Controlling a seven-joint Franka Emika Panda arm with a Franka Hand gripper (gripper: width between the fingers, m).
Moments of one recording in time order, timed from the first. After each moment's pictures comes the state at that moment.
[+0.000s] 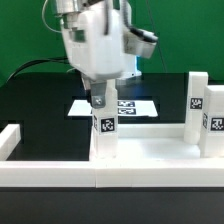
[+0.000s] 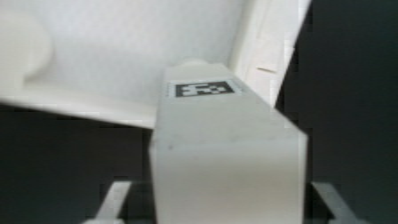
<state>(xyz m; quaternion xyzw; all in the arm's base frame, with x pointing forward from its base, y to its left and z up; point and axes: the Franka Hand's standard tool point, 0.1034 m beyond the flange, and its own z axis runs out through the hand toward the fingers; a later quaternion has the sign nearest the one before) 0.638 -0.064 0.109 -0.76 0.65 -0.01 0.06</state>
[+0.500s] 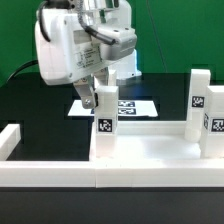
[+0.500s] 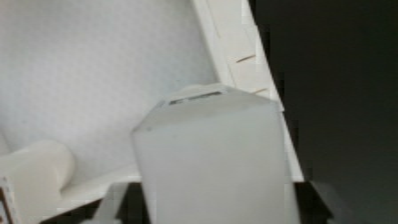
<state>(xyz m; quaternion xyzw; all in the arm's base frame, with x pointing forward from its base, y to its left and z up) 0.634 -0.064 0.108 -0.55 0.83 0.04 0.09</state>
